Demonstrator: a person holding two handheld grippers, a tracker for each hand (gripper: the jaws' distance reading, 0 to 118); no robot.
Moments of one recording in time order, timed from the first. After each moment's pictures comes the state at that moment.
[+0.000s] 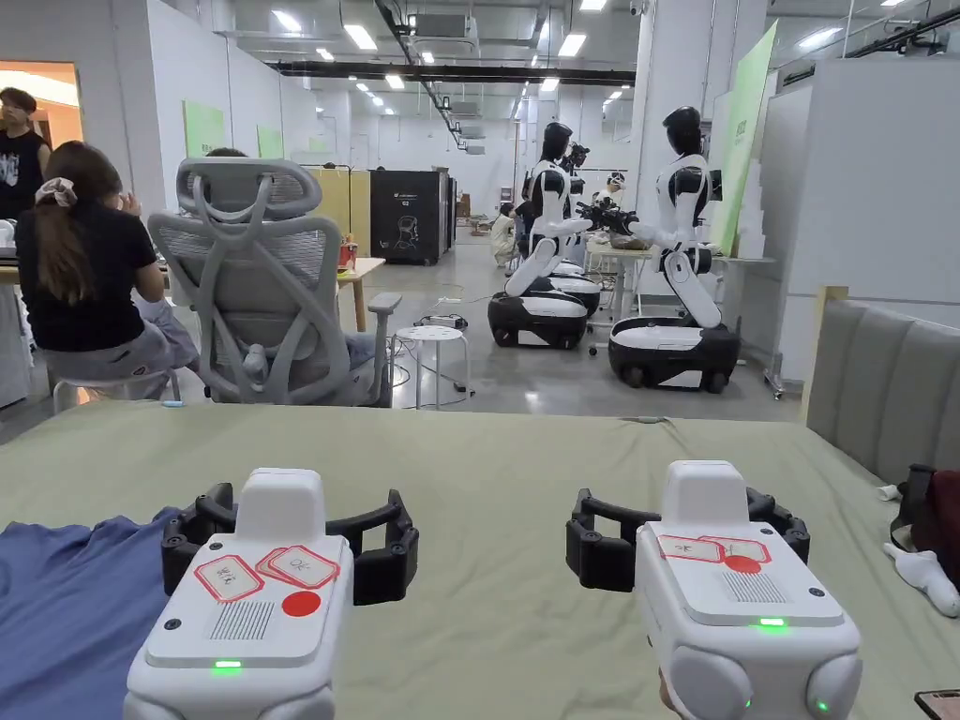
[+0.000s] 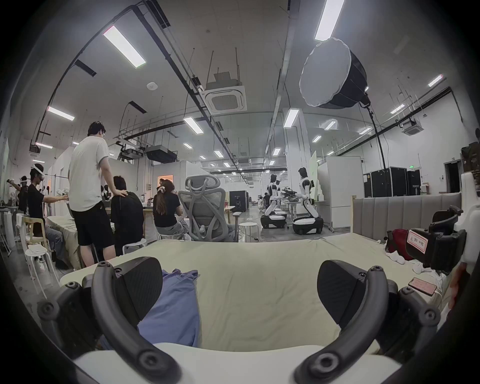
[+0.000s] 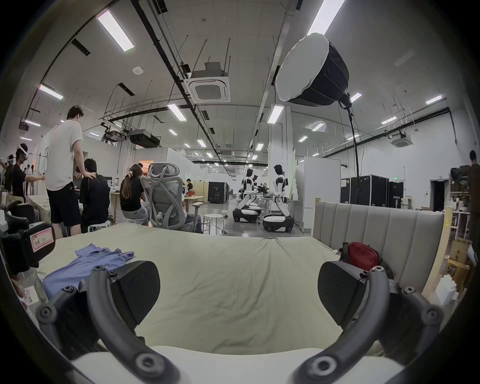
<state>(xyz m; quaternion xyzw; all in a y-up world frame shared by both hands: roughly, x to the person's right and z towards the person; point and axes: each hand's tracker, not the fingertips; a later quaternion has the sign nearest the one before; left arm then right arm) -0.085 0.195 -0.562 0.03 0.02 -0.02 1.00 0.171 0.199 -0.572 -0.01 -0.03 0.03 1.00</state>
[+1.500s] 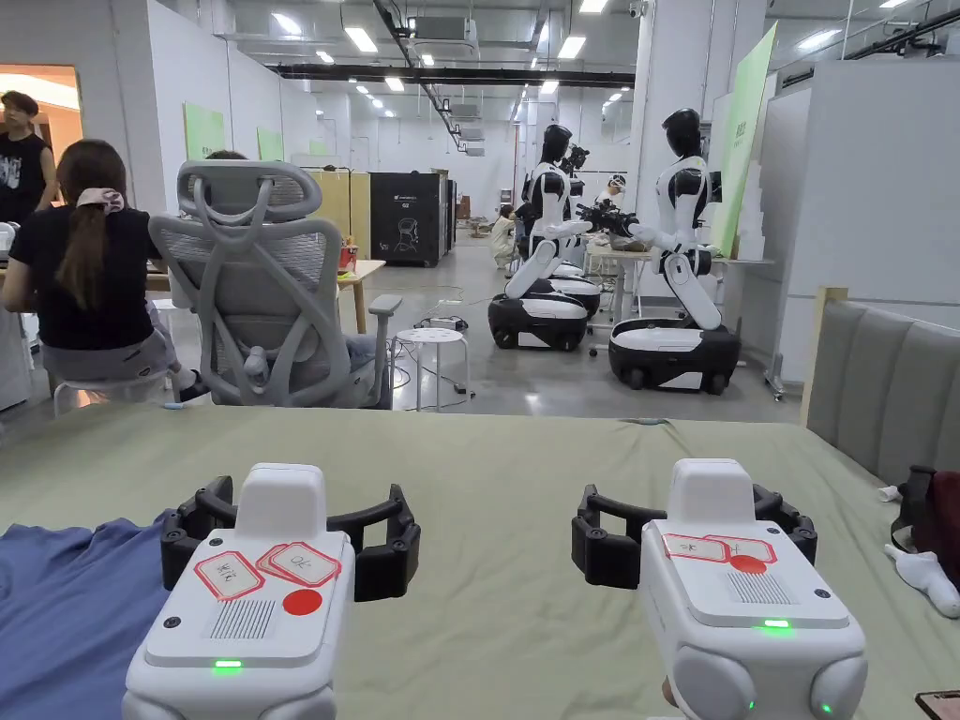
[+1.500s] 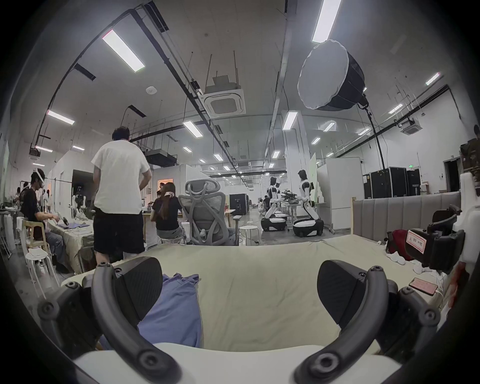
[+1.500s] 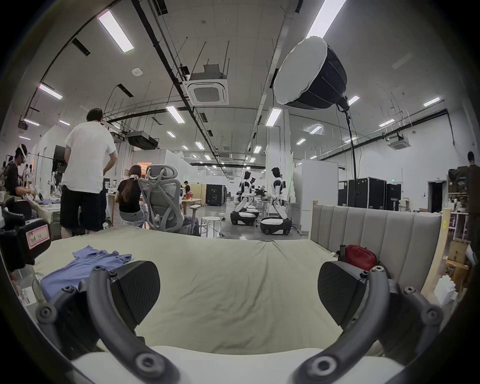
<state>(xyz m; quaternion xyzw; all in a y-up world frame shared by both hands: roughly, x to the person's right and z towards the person) -0.085 0.200 -0.558 0.04 0.02 -0.03 1.00 0.173 0.201 -0.571 0.00 -0.04 0.03 1.00</state>
